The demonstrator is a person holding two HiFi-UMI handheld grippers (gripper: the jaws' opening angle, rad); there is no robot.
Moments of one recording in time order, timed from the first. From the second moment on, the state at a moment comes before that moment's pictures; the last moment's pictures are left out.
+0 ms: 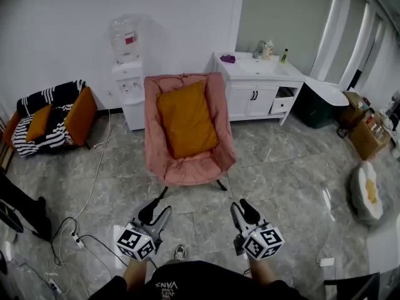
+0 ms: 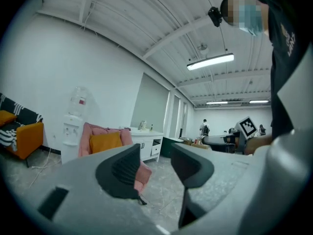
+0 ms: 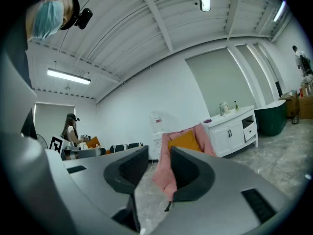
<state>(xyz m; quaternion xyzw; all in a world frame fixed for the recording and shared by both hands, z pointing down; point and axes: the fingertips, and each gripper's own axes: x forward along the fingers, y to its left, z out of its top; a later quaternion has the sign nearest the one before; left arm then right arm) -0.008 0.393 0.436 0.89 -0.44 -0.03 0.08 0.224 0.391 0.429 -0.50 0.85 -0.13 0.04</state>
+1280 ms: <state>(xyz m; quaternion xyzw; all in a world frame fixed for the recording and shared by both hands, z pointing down) -0.043 0.216 0.462 0.89 -0.43 0.00 0.13 0.214 0.208 0.453 -0.55 0.81 -0.18 0.03</state>
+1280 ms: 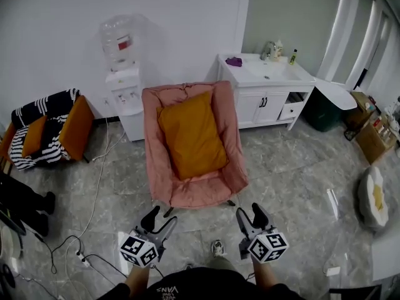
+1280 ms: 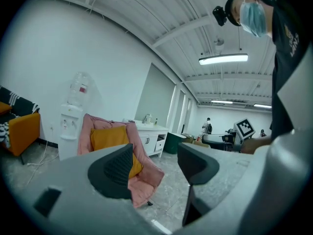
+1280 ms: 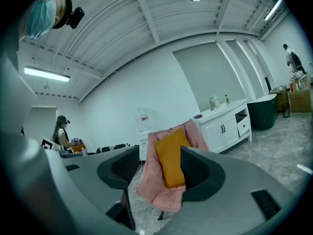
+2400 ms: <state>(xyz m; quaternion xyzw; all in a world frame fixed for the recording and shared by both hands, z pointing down) -0.035 0.047 0.464 0.80 -0.58 -0.02 0.14 0.210 -0.039 0.458 -0.42 0.89 -0.18 0.00</state>
